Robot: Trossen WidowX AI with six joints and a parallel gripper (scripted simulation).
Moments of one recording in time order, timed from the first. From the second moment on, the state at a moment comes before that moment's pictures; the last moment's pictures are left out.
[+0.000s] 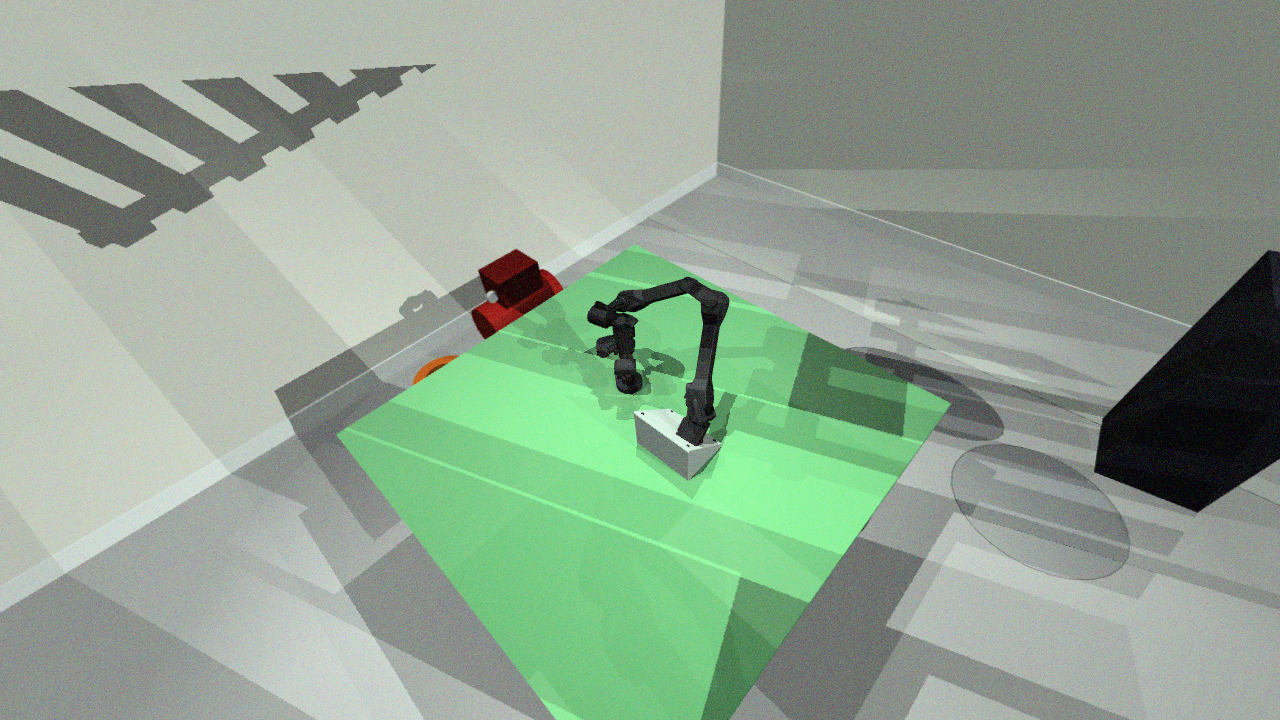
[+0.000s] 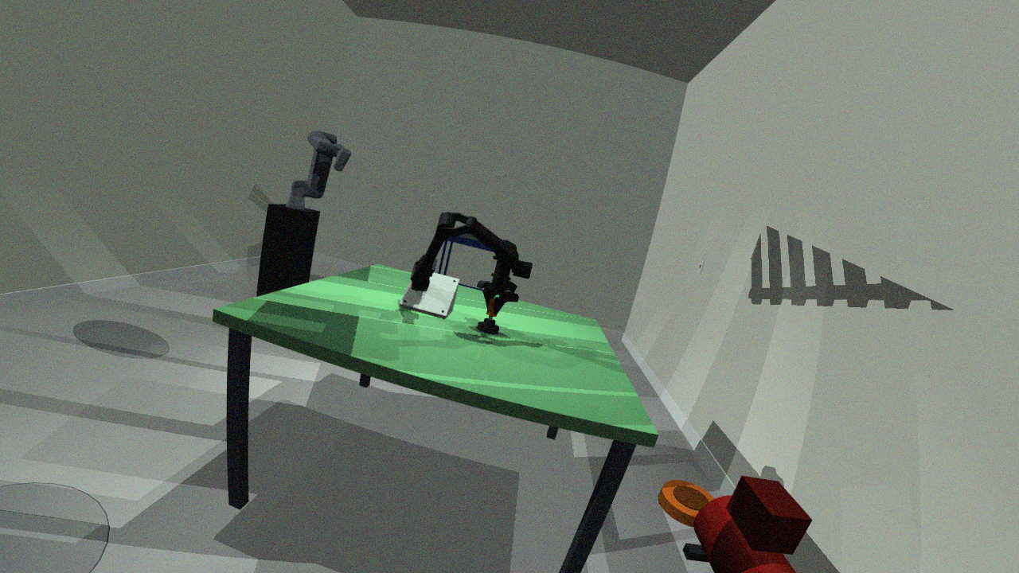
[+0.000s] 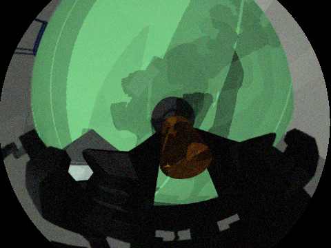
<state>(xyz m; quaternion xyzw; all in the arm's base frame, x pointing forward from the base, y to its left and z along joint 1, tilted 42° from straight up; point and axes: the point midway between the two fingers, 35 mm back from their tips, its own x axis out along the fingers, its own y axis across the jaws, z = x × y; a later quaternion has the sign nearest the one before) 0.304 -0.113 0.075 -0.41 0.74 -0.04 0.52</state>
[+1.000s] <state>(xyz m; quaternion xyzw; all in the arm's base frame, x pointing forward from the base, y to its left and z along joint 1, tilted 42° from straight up) 0.303 -0.114 0.074 -0.38 0.74 -0.08 0.55</state>
